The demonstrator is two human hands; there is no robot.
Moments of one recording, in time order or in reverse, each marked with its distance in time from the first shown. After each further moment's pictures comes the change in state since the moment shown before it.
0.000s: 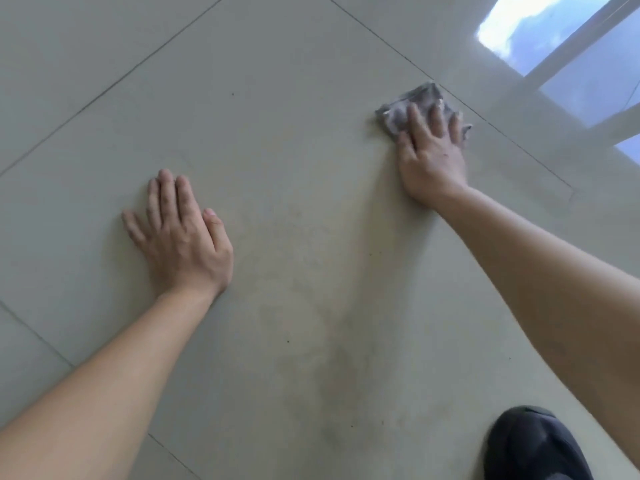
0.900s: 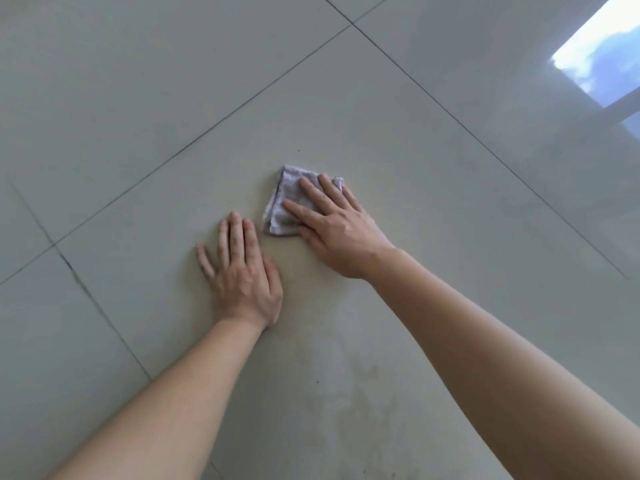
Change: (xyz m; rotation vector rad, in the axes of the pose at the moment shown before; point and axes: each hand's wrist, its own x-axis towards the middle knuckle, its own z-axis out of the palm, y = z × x) left_hand 0.002 0.006 -0.006 0.102 -0.103 0.001; right_hand -0.032 -0.135 0.038 -0.107 -0.244 -0.855
